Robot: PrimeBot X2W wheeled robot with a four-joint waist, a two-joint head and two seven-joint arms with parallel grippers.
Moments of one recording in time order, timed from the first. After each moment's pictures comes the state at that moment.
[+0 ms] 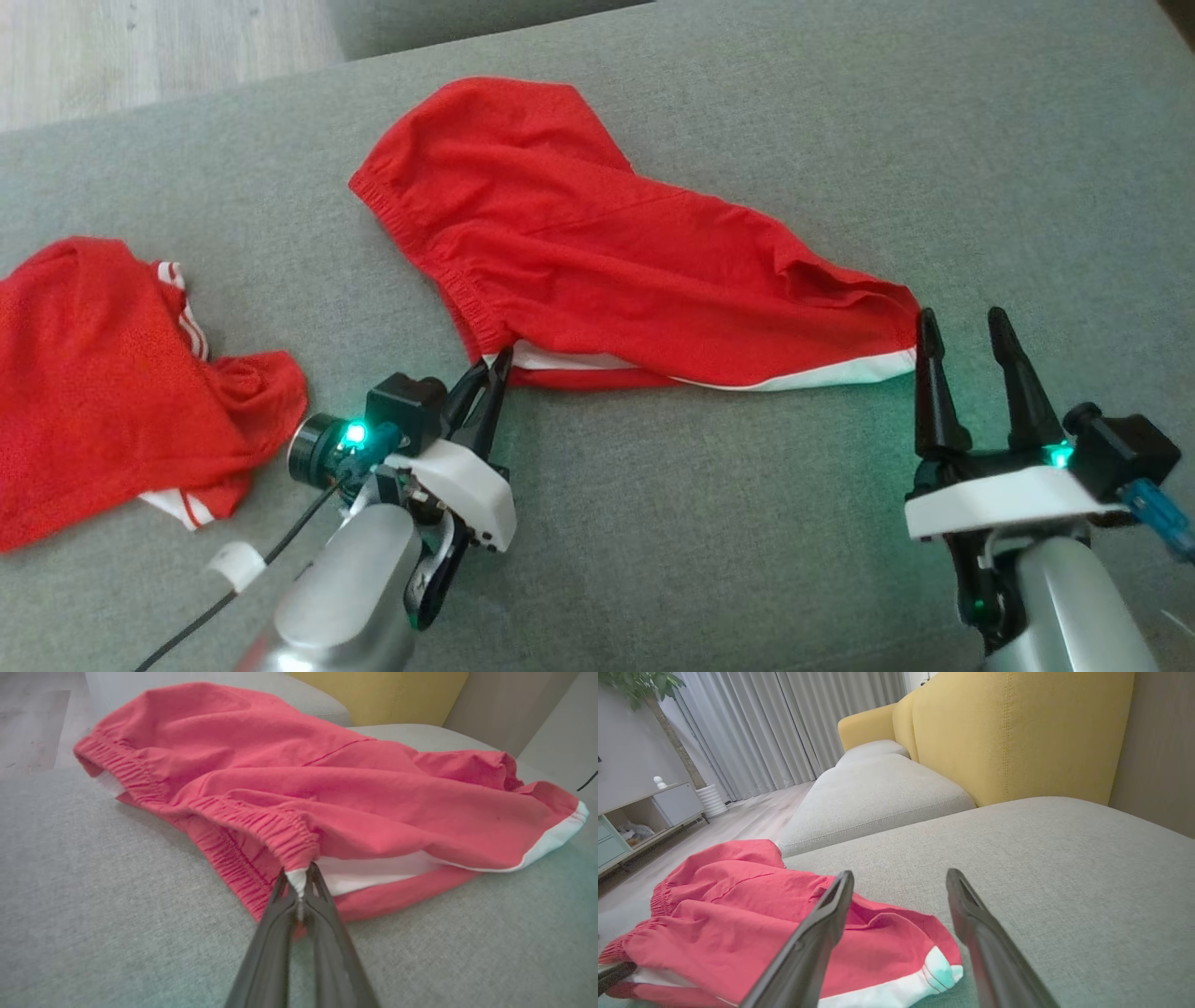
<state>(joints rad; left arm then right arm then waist) -0.45 0.13 -0.61 0.60 -0.42 -0.02 -0.10 -0.12 -0.04 0.04 0.24 0.26 0.13 -0.25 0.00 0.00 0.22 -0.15</state>
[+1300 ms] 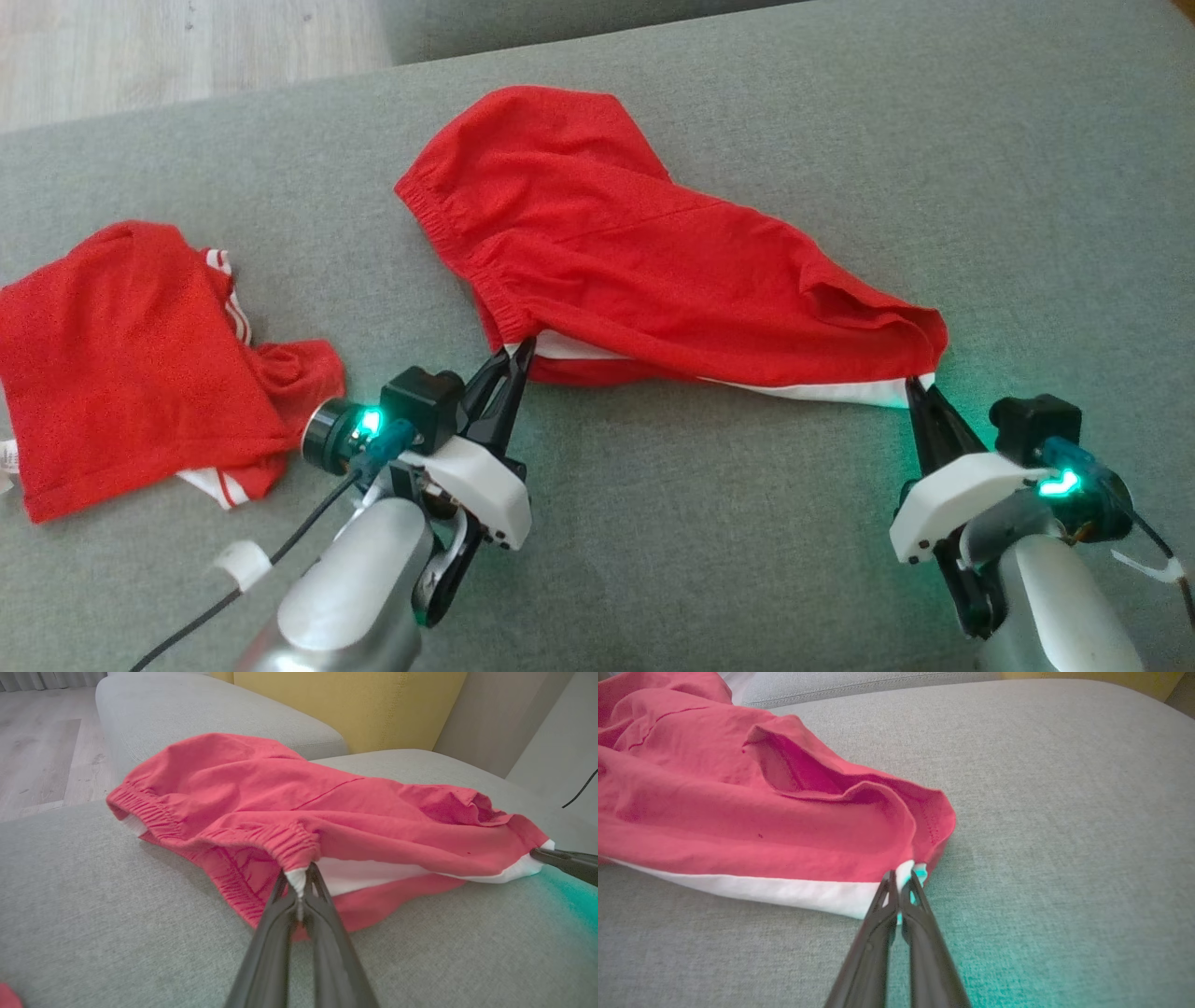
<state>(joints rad) -0.45 0.16 -0.66 0.51 -0.43 -0.02 -0.10 -0.20 -0.04 -0.01 0.50 0.07 0.13 -0.02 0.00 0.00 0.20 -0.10</state>
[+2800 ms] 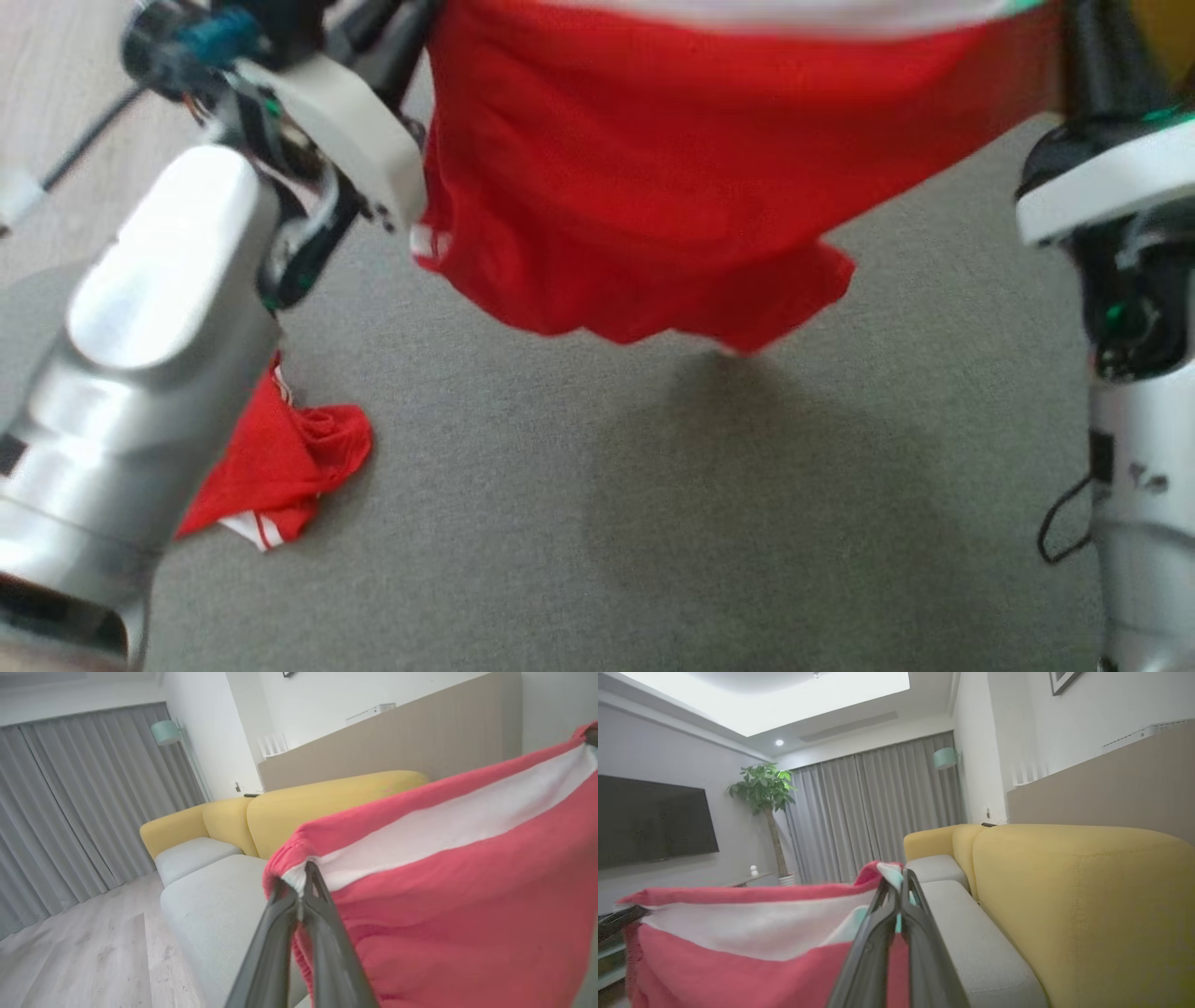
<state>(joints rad) -0.99 0.35 -0.68 0.42 -0.58 -0.12 0.17 -0.58 -0.15 0.00 0.08 0.42 0.13 0.21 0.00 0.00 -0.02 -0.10</state>
